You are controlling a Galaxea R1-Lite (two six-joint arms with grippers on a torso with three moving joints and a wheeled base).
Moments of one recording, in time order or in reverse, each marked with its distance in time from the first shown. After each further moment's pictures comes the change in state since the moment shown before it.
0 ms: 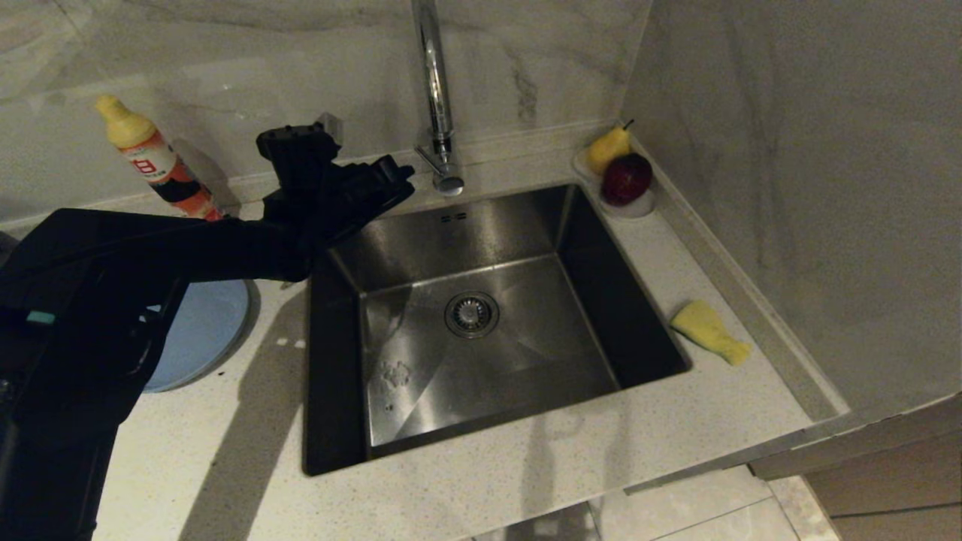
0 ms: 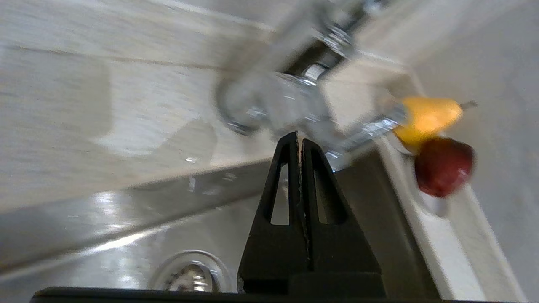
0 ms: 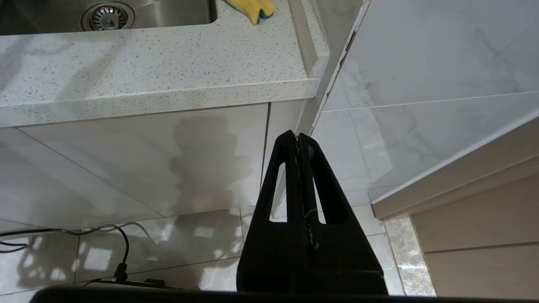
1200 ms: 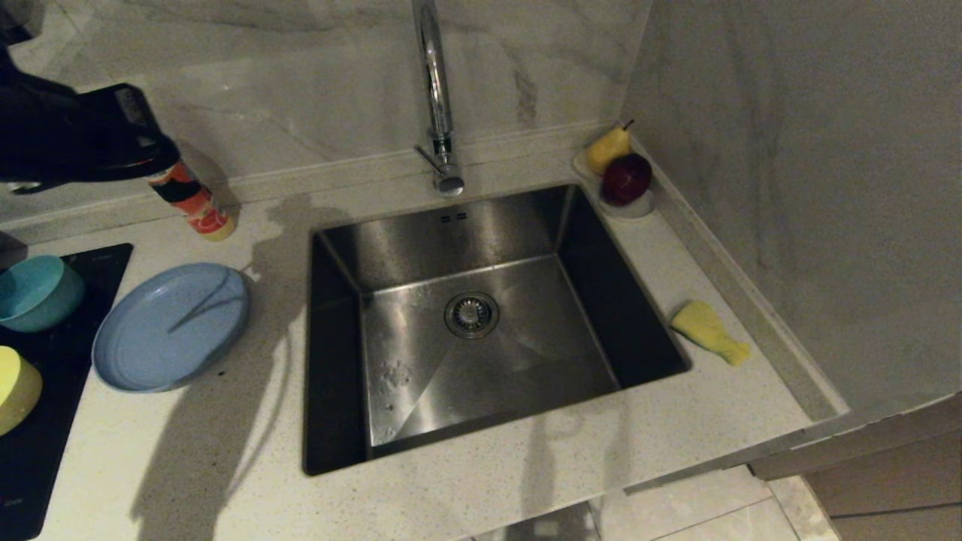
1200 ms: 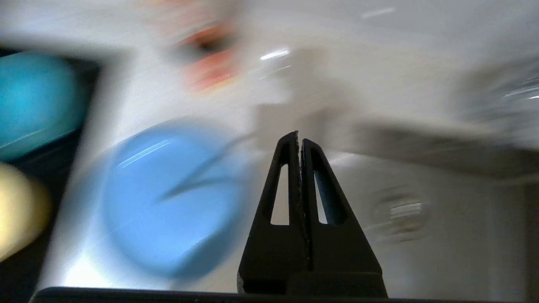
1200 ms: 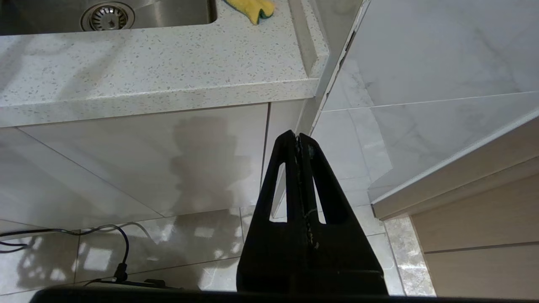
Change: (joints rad) left arm 0.088 -0.814 0.343 0.863 0.667 0.233; right arm 0.000 0.000 0.000 0.000 0.000 0.000
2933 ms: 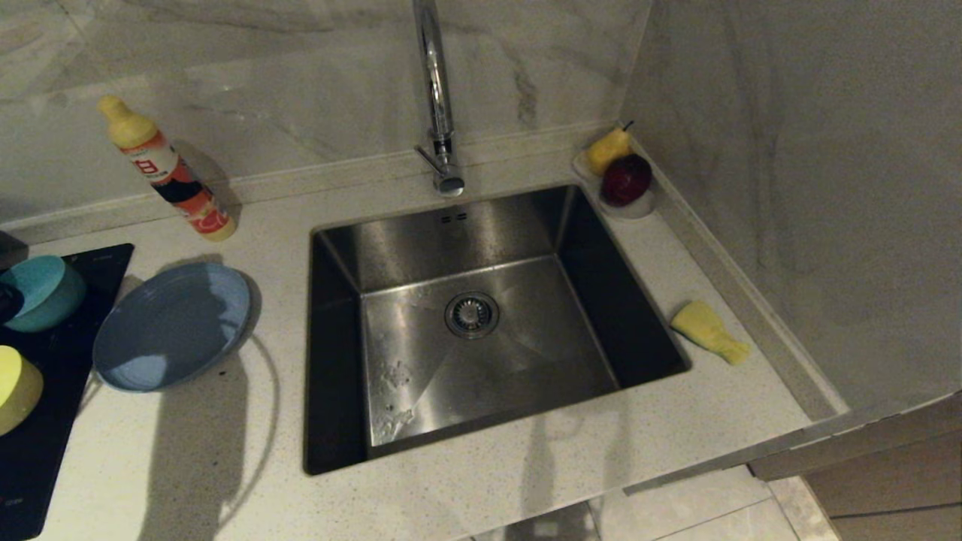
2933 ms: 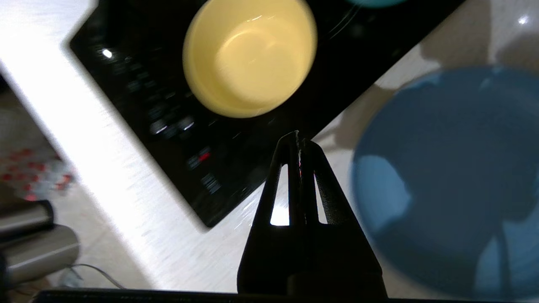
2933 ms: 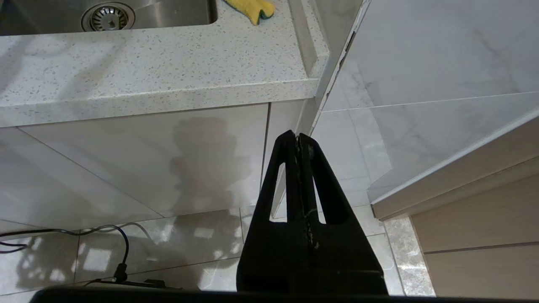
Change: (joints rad) left arm 0.556 0.076 0.197 0.182 -0.036 -0.247; right arm 0.000 0.000 0.000 0.000 0.000 0.000
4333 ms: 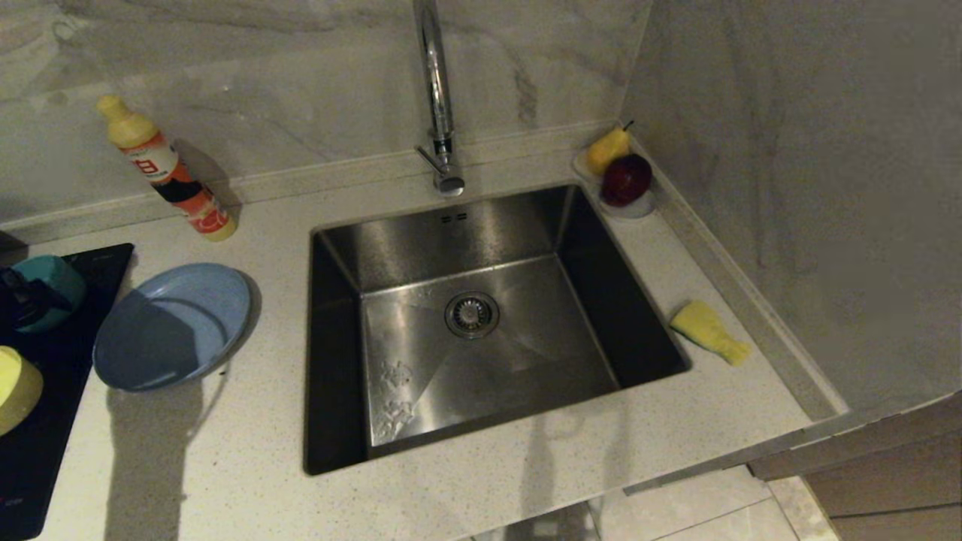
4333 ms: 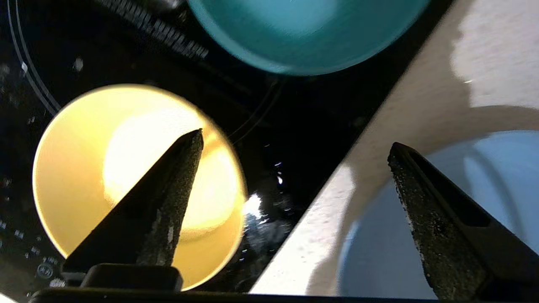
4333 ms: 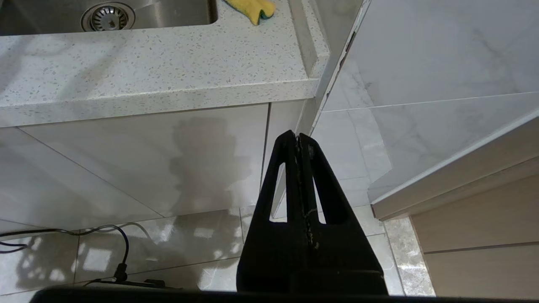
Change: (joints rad) left arm 0.227 0.374 -0.221 -0.150 -0.489 0.286; right arm 0.000 0.000 0.000 0.000 0.000 0.000
